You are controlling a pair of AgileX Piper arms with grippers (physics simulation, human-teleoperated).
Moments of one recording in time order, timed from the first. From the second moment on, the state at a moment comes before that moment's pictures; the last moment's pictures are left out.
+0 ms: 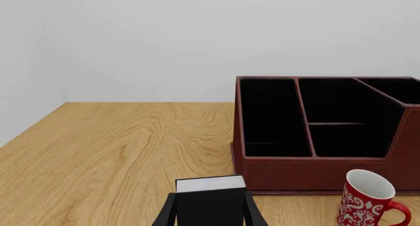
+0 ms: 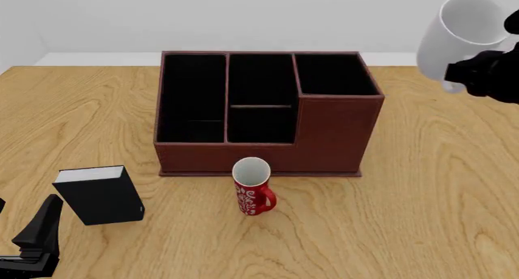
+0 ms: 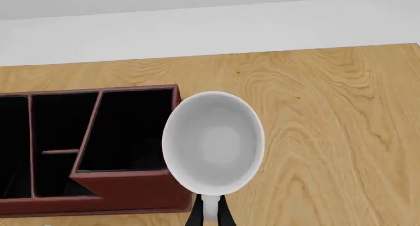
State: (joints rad) left arm 0.00 0.00 0.00 0.00 0.00; right arm 0.00 1.03 -0.98 0.45 0.06
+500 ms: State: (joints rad) left arm 0.00 0.00 0.00 0.00 0.00; right arm -0.01 1.12 -0.99 0.42 0.06
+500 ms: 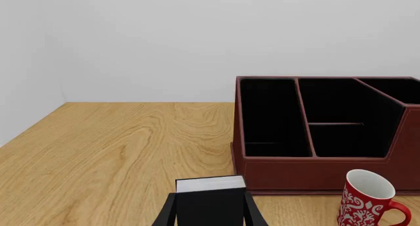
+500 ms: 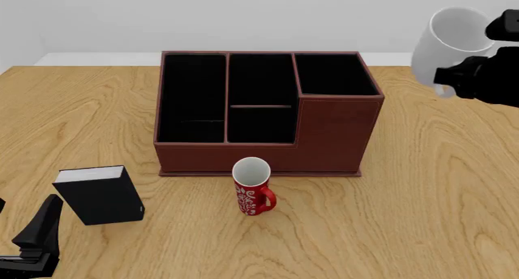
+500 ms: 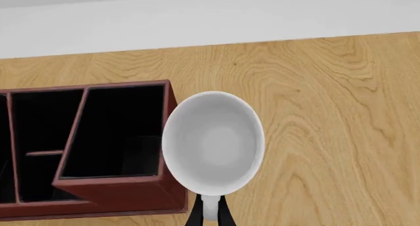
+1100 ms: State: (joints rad) left arm 0.00 0.00 0.00 0.00 0.00; right arm -0.02 1.19 -0.93 0.34 0.09
